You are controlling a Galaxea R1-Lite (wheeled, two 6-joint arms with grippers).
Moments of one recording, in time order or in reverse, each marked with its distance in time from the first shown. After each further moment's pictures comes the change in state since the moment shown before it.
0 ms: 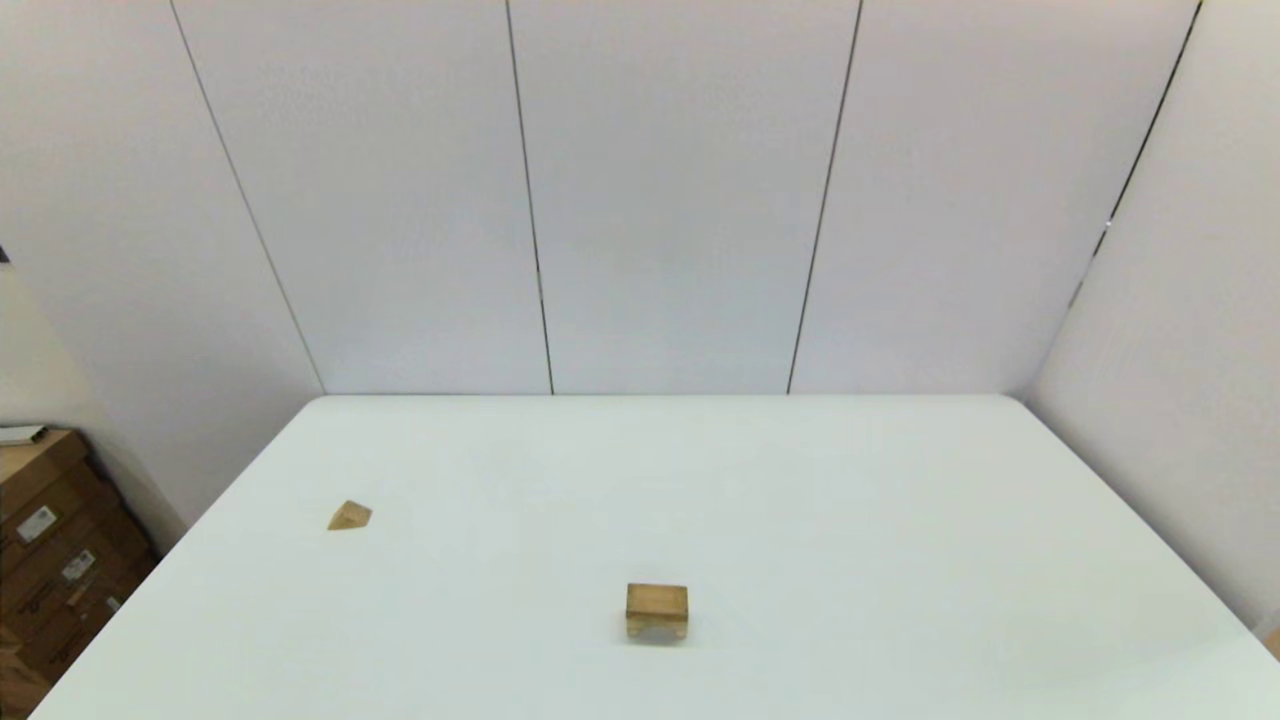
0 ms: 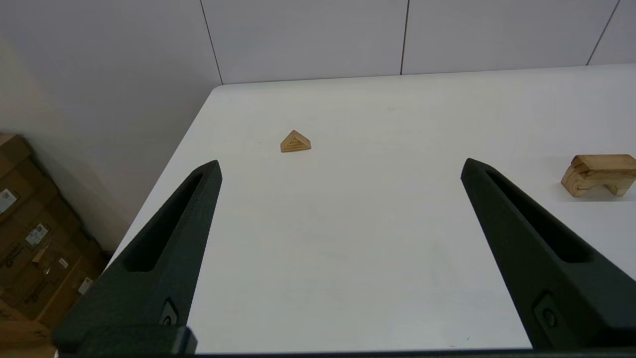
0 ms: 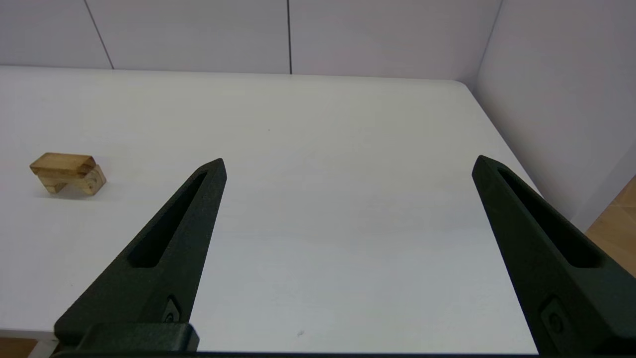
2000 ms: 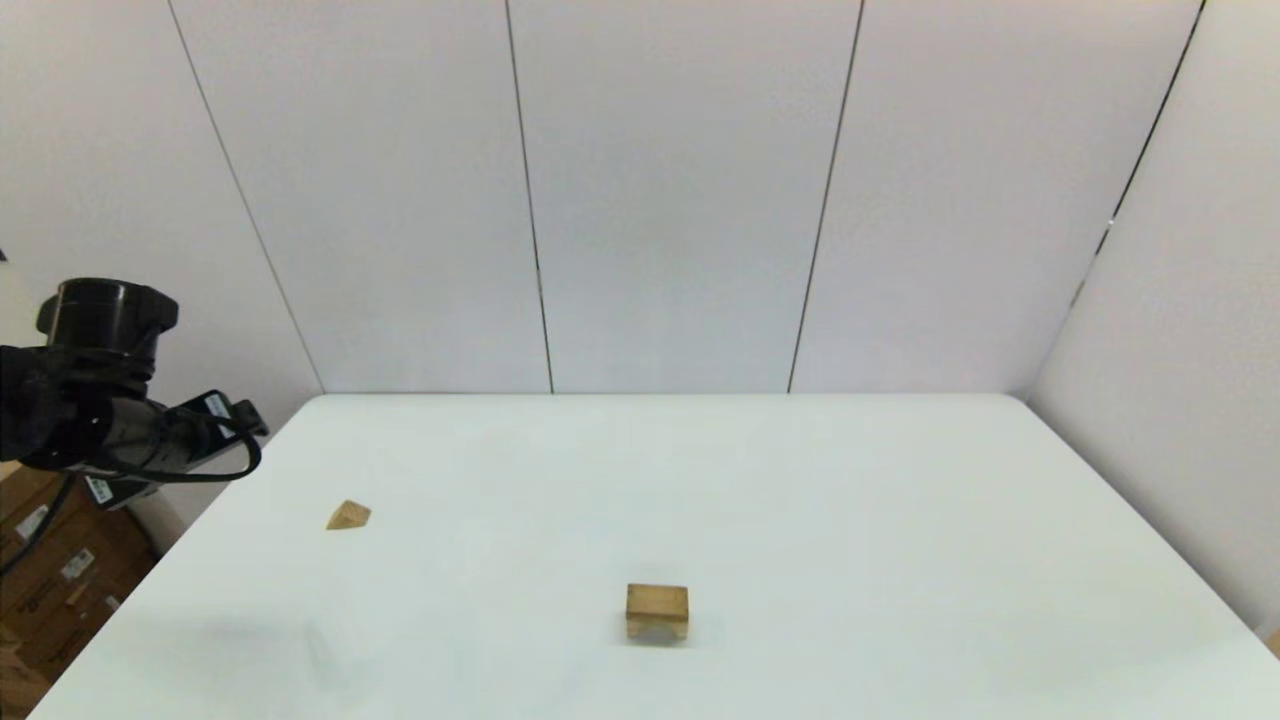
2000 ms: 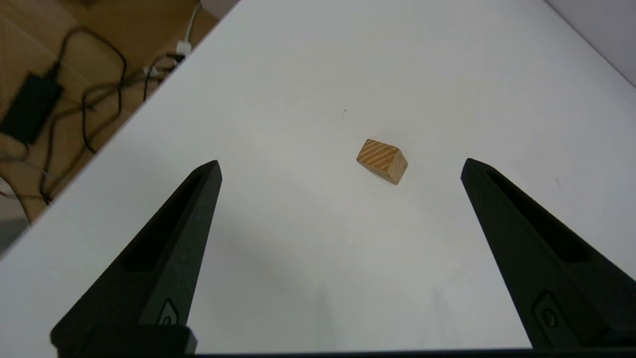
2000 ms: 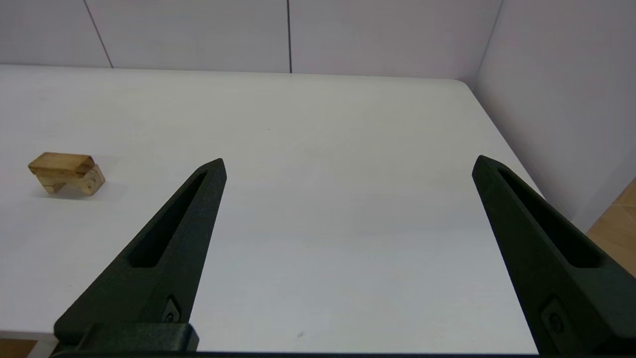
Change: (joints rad) left arm 0.182 1.767 -0.979 0.030 0.197 -0.534; right arm 0.000 0.000 0.000 0.000 0.000 0.000
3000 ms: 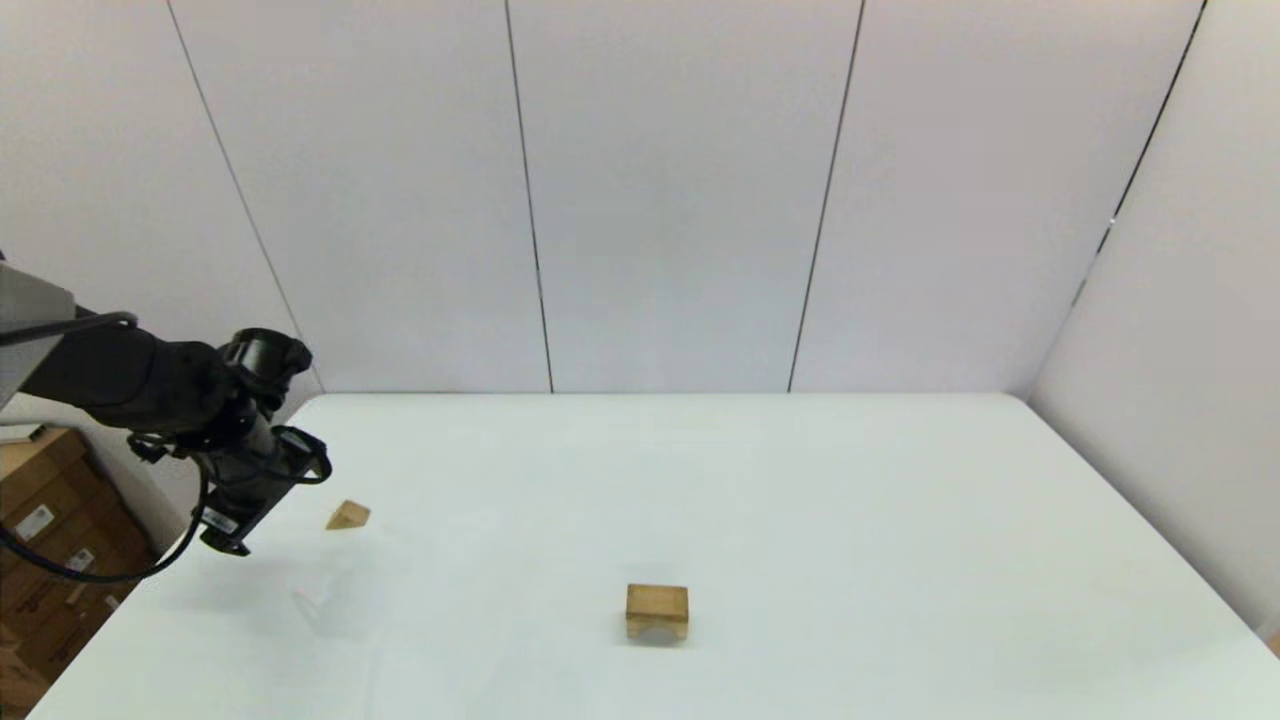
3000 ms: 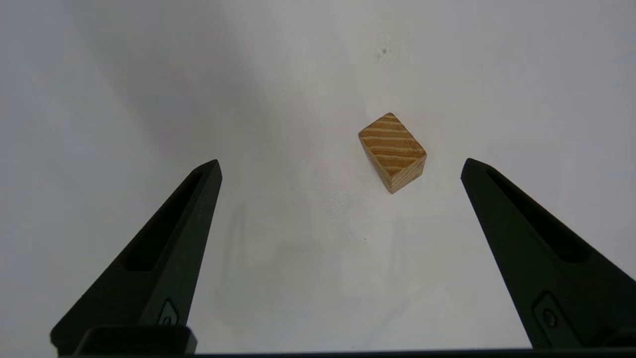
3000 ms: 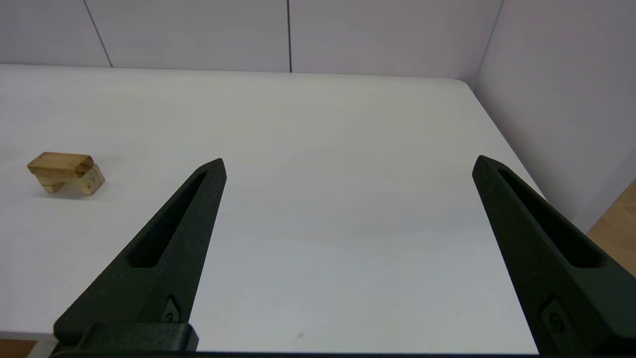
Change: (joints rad) left arm -0.073 0.362 -0.287 0.280 0.029 -0.584; right arm 0.000 0.000 0.000 0.000 0.000 0.000
